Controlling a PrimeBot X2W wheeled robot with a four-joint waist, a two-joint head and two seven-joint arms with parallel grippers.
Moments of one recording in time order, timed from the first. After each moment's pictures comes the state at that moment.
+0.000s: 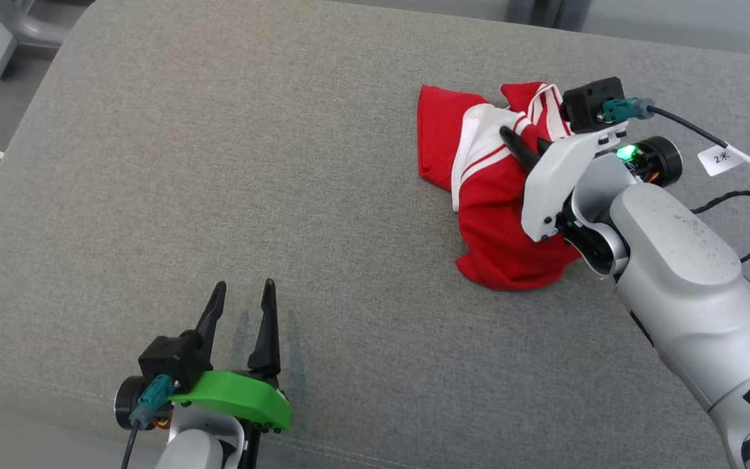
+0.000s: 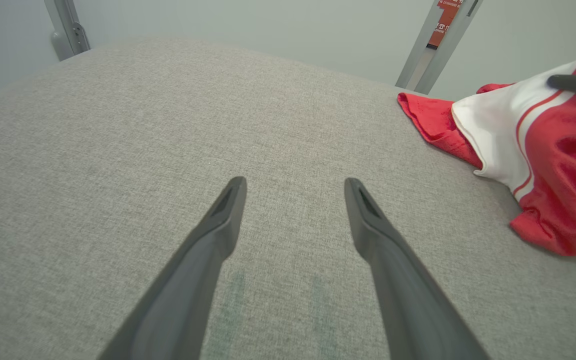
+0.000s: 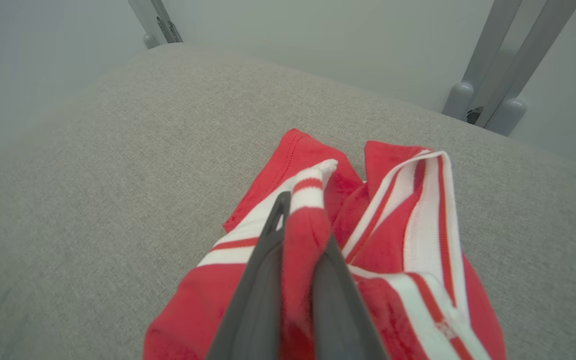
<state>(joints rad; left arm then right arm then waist) -0.16 0.05 -0.26 0.34 -0.37 0.00 -0.26 -0.86 -0.26 0.60 0.71 0.62 0.13 0.14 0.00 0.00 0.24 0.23</state>
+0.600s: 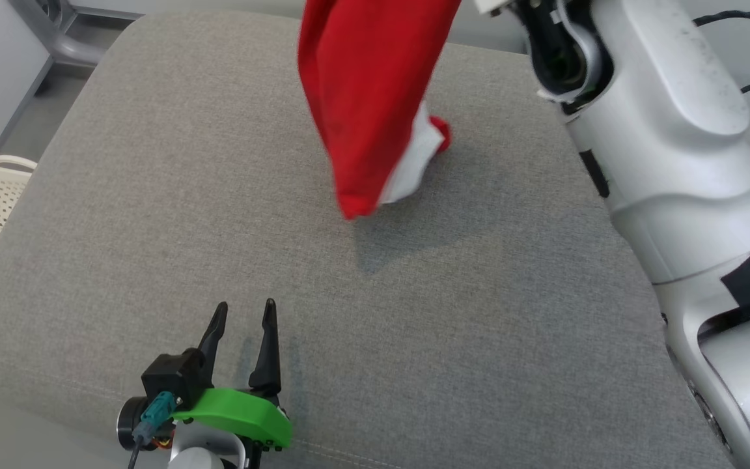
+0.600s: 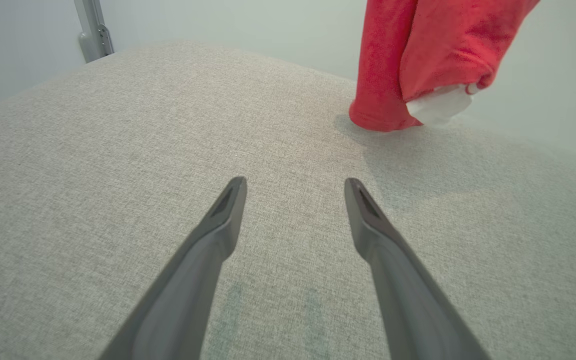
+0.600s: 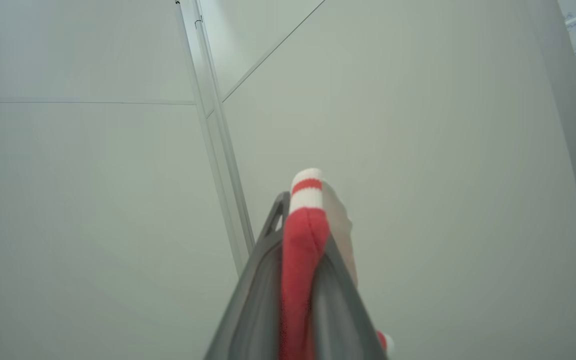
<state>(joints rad) -0.13 0.05 -0.27 0.34 -0.39 -0.01 -0.26 -1.22 -0.05 0.41 0.62 0.66 0.13 -0.26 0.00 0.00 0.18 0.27</state>
